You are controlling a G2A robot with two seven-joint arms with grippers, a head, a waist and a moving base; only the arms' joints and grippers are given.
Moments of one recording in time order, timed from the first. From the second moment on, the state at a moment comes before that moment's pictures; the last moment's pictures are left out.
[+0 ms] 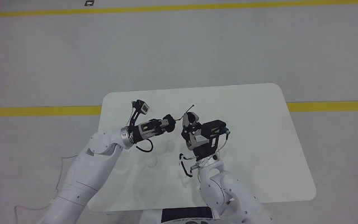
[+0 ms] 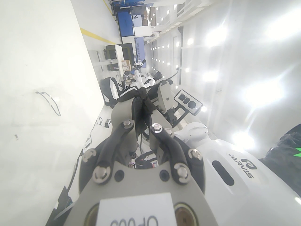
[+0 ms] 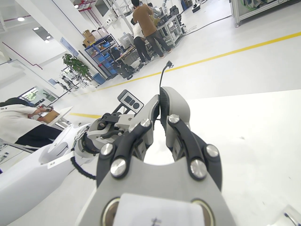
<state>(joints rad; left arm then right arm) 1.32 -1.08 -1.16 -1.48 -0.59 -0.34 -0.98 -1.67 -1.37 0.90 -1.96 -1.09 0.24 -0.14</state>
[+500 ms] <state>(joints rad) 1.32 -1.08 -1.16 -1.48 -0.59 -0.34 -0.98 -1.68 -1.37 0.90 -1.97 -1.10 0.24 -0.14</state>
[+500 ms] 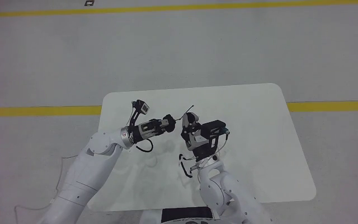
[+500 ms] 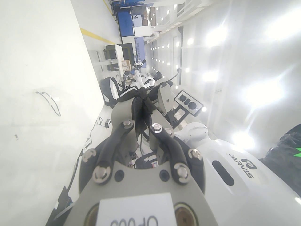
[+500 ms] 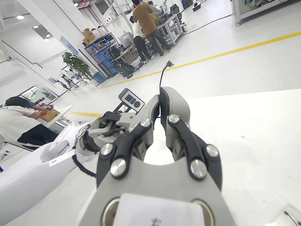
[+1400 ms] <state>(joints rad) 1.32 -1.08 -1.15 -1.50 -0.58 -0.32 -0.95 -1.69 -1.38 0.90 -1.96 -1.12 0.23 -0.13</state>
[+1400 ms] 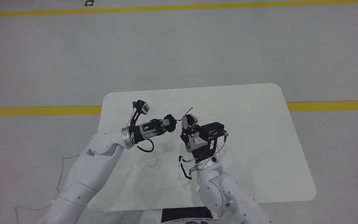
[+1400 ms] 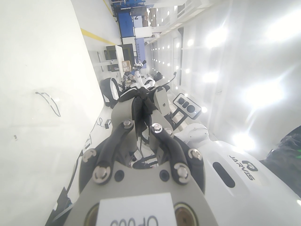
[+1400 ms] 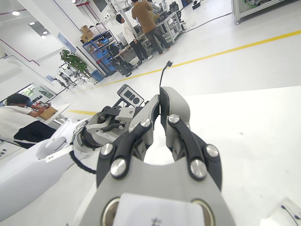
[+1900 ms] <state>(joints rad) 1.32 -1.08 -1.15 -1.50 -0.59 -0.32 -0.95 -1.69 -1.38 0.91 -1.95 -1.11 0.23 -0.14</state>
